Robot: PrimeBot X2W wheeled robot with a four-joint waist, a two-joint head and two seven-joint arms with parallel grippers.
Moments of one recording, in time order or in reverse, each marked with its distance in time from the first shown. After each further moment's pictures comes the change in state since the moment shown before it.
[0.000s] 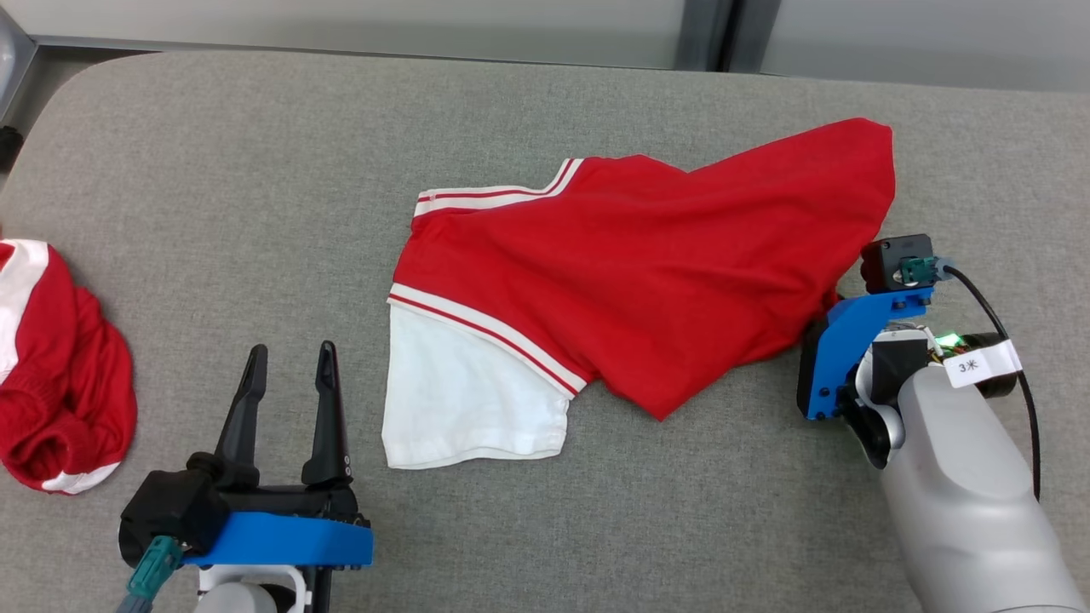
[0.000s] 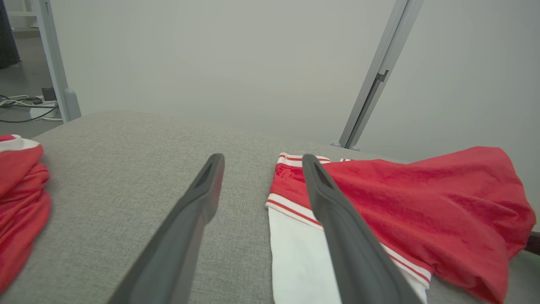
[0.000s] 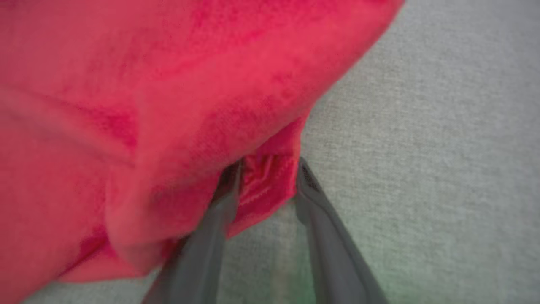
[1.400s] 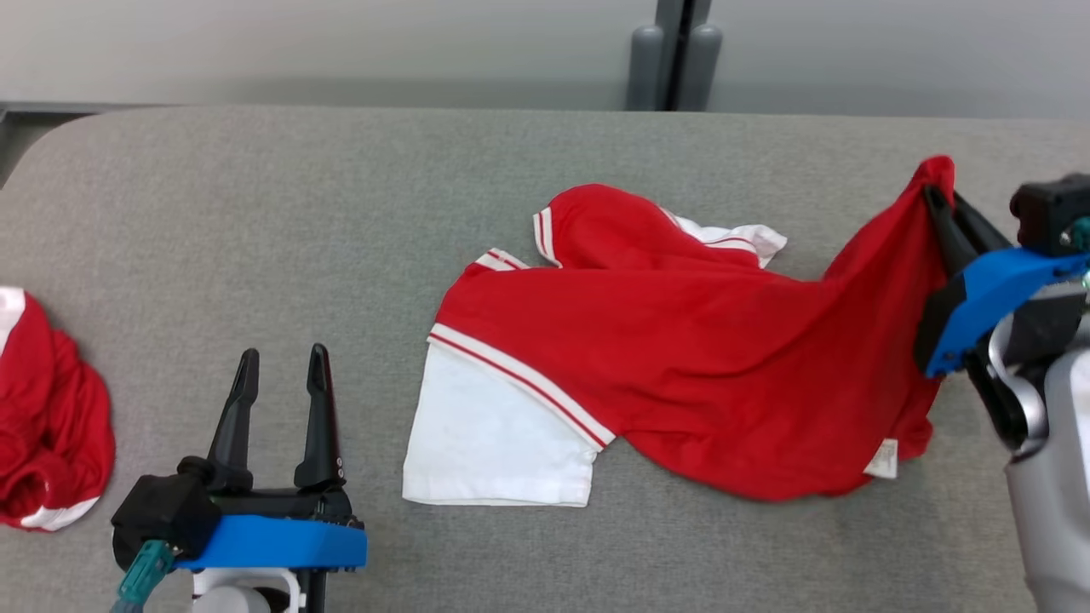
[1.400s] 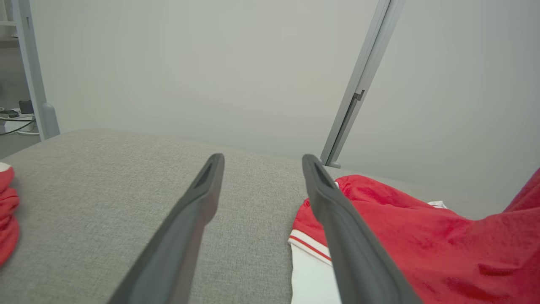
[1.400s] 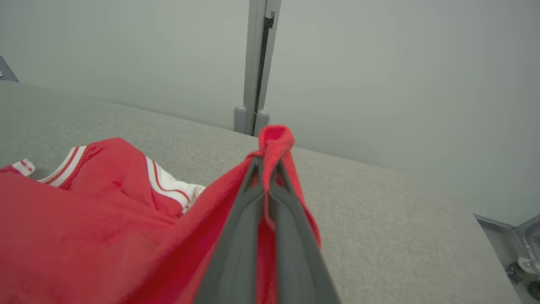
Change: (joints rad) left arm 0.013 -0.001 0.014 -0.008 -0.012 0.000 0.000; right arm 0.198 -0.181 0.037 -0.656 0.122 0.001 0.060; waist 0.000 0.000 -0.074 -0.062
